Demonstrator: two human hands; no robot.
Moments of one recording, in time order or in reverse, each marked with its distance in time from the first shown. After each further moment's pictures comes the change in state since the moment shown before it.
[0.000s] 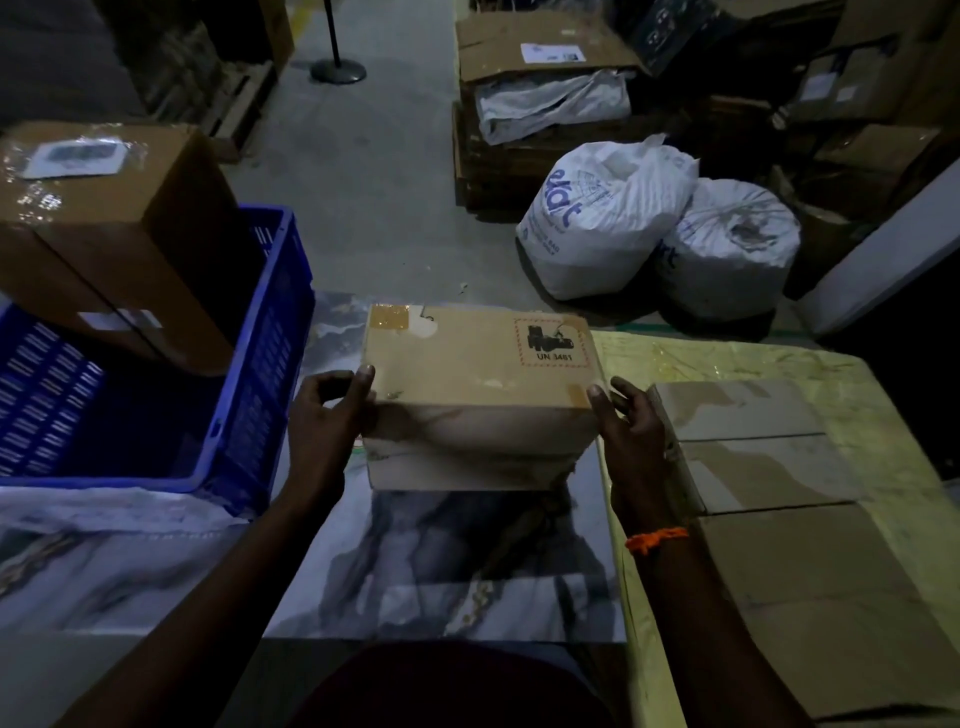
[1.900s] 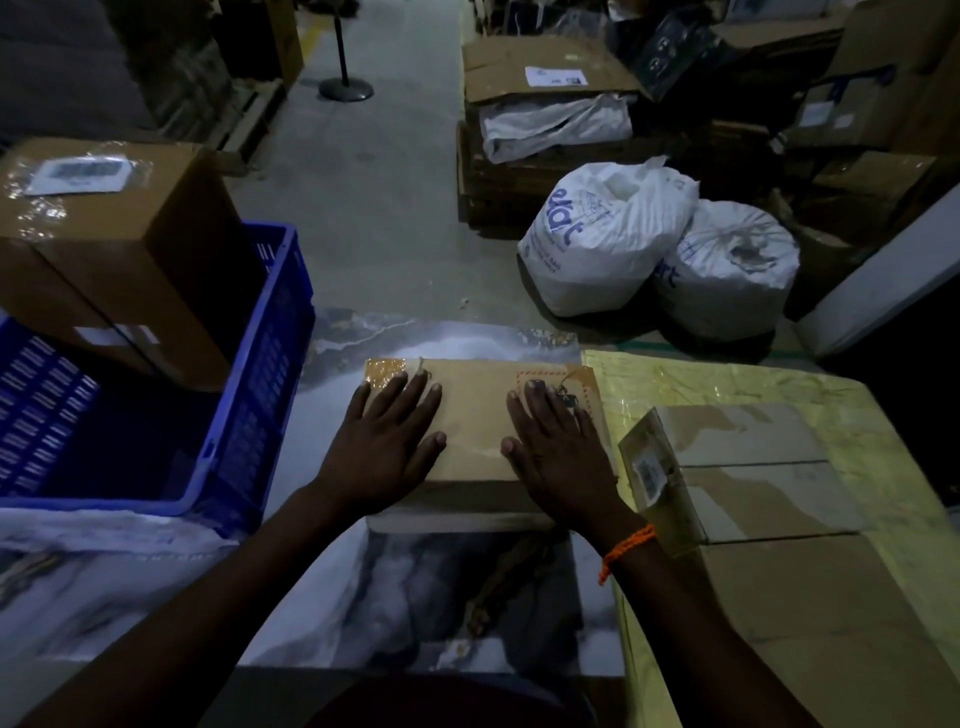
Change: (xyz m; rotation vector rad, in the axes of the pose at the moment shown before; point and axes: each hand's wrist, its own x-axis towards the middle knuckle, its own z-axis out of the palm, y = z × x) left_hand 0.014 -0.005 0.025 1.296 -0.460 0.766; right_hand 0.002 0.011 0.035 -1.188 -0.511 -0.731
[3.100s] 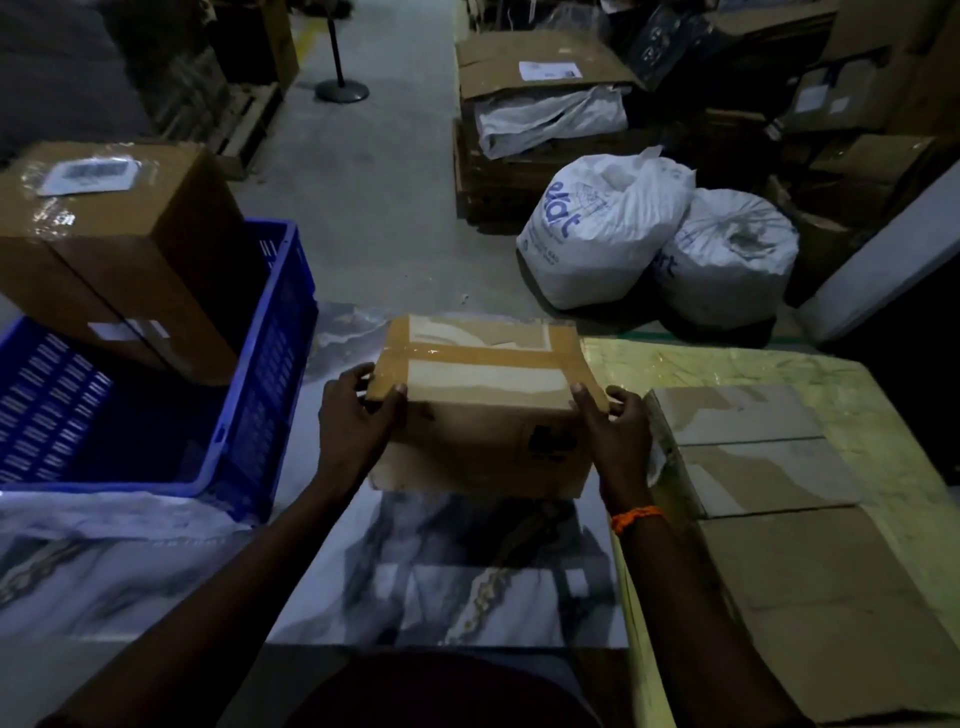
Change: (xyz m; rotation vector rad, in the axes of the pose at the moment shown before) left_hand -0.009 0.000 -0.001 -0.873 0.377 -0.579; right_hand -0.011 0.023 -0.014 0.952 0.481 0.812
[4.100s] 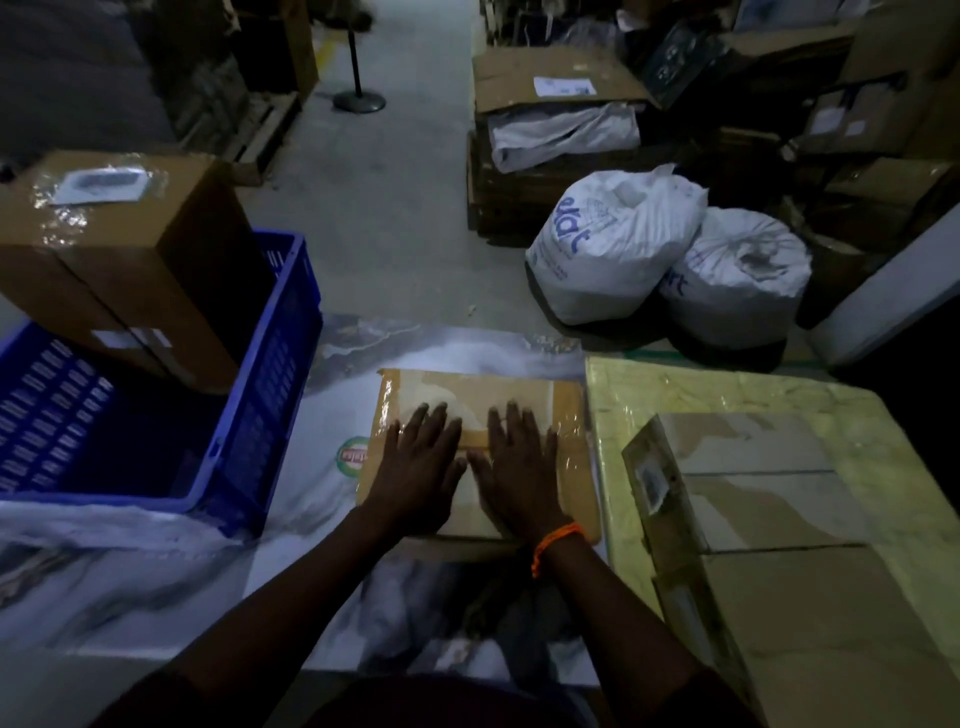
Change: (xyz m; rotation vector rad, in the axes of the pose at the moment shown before) left_hand -0.013 -0.027 0.069 0.824 -0.451 0.367; right_hand -0.022 0.052 0.091 -0.883 -0.448 -0.623
